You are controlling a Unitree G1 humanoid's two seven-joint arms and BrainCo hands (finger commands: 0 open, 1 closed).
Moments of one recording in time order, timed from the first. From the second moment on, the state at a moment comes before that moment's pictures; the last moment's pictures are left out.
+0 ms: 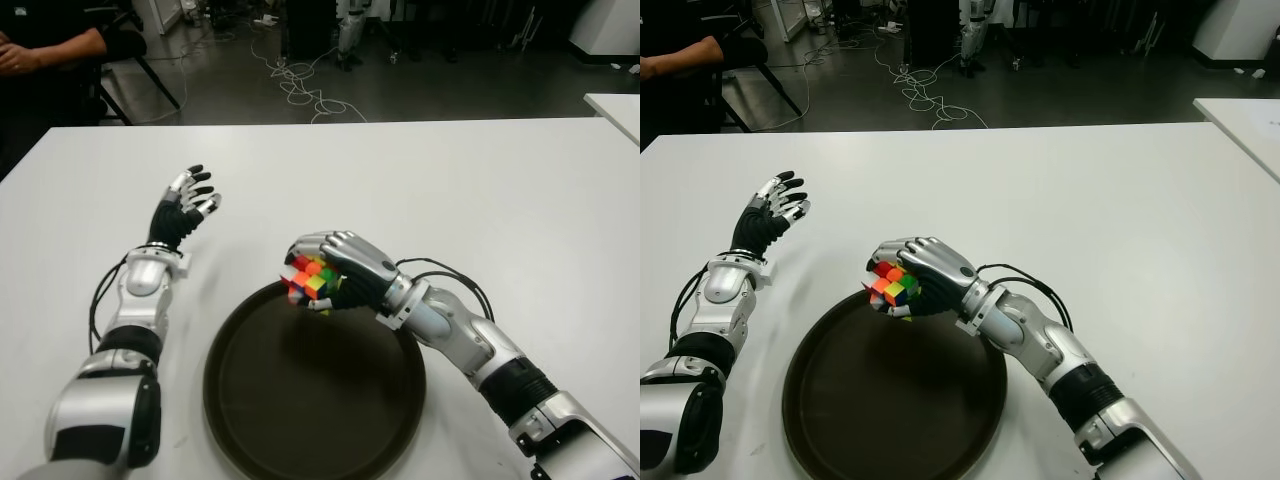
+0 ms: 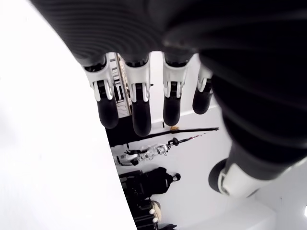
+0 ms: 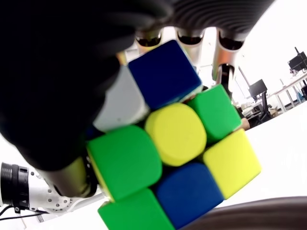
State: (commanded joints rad) left arm -0.65 0.24 0.13 1.16 0.01 -0.56 -0.12; right arm -0.41 -0.20 0.50 0.40 -0.59 -0.60 -0.02
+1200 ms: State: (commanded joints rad) left arm -0.64 0.23 0.13 1.15 0.01 -0.57 -0.13; right arm -0.46 -0.16 0.50 0.57 -0.35 -0.75 0.32
